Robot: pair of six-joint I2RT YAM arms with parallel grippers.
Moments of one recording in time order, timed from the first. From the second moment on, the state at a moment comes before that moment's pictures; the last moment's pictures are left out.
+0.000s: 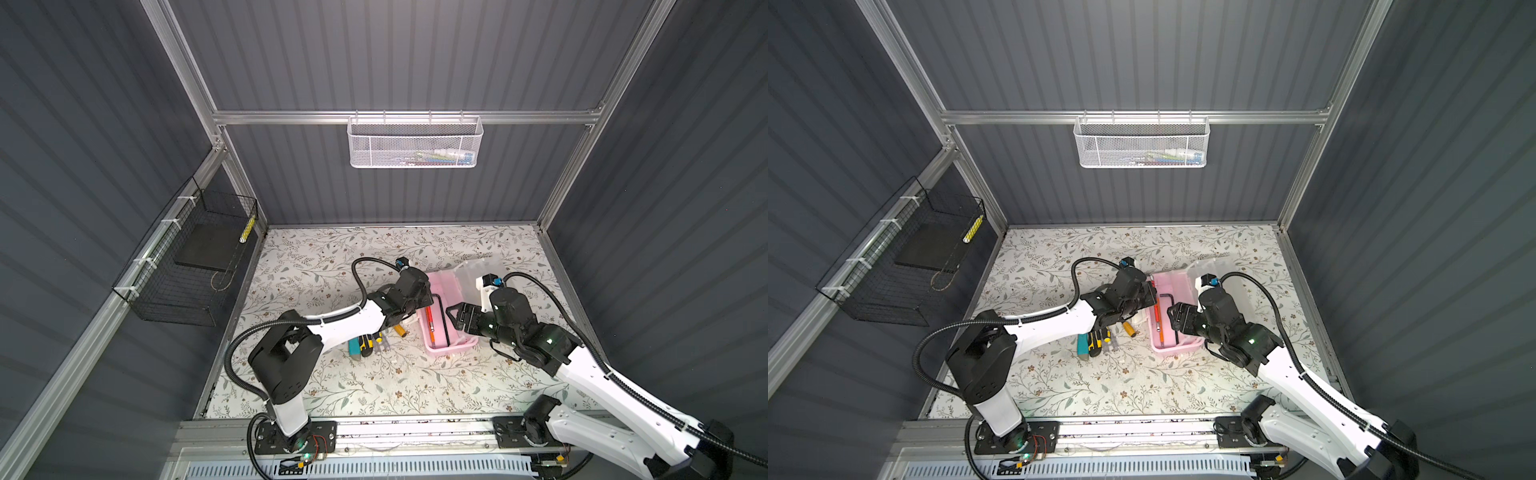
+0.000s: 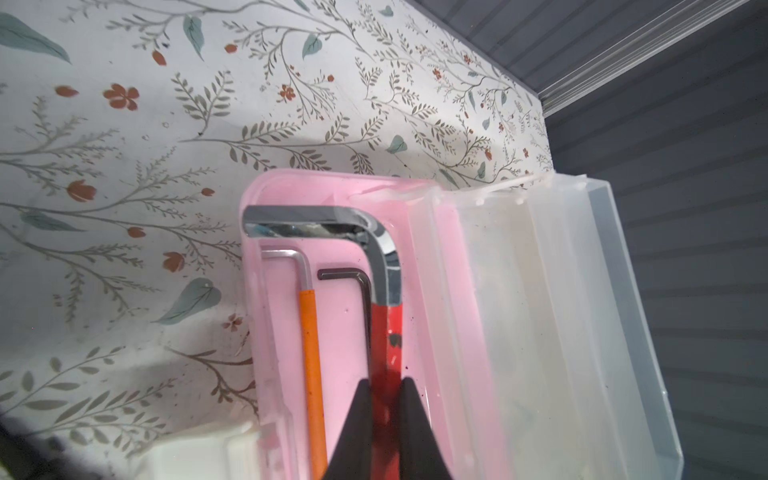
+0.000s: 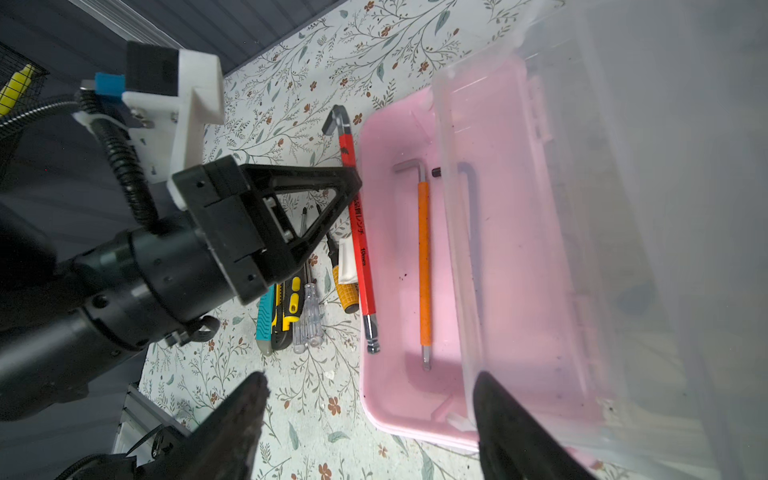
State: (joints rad) left arm -0.88 1.77 1.18 -0.06 -0.13 -0.91; right arm 0.65 0.92 0.75 -0.48 0.00 0.73
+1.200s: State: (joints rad) left arm -0.90 1.96 1.30 -0.08 -0.10 -0.95; right arm 0.65 0.92 0.69 -0.50 0.00 0.76
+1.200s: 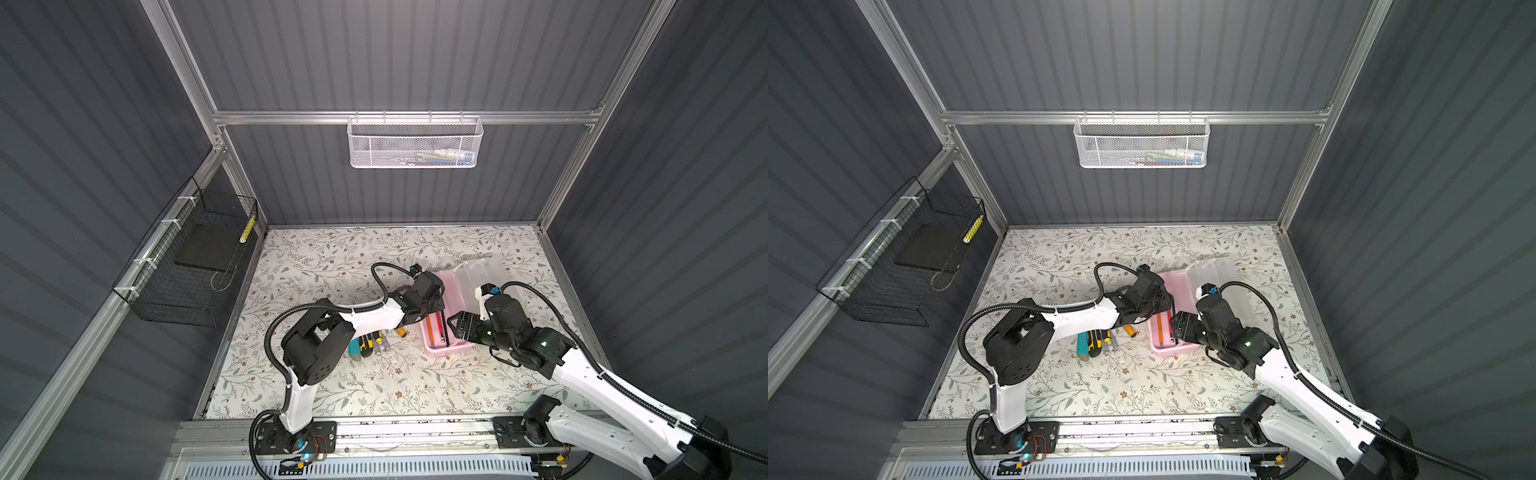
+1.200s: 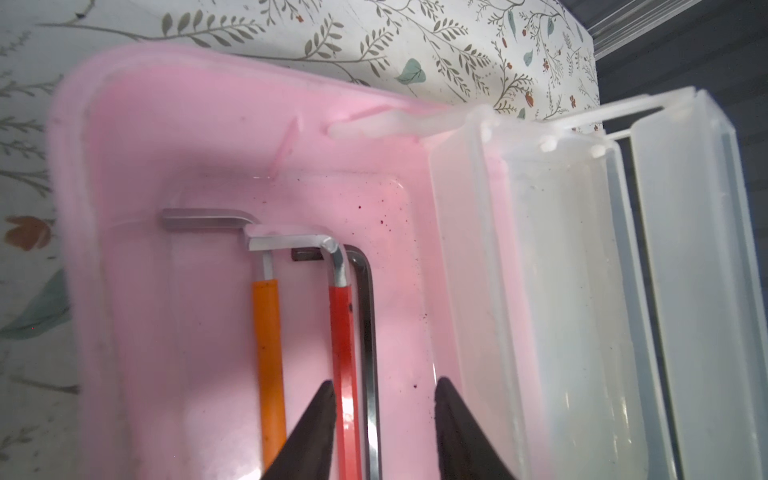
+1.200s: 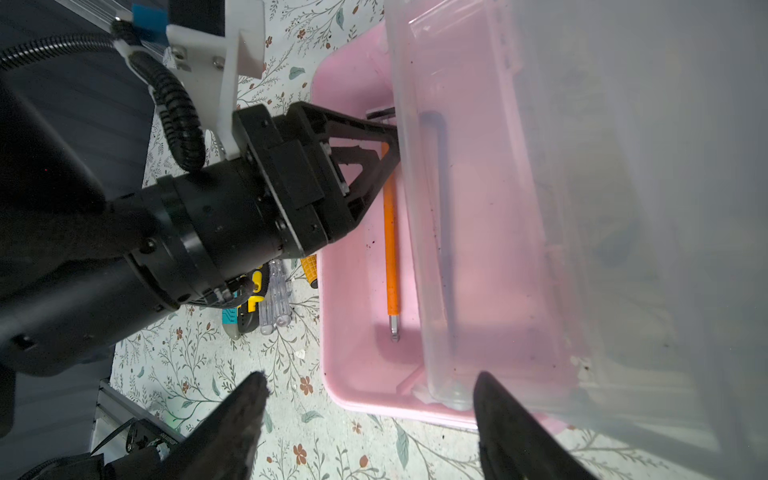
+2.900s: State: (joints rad) left arm -0.71 1.27 0.83 -0.41 -0.39 -0.66; right arm 0.92 1.16 0.89 -0.54 0.13 0.67
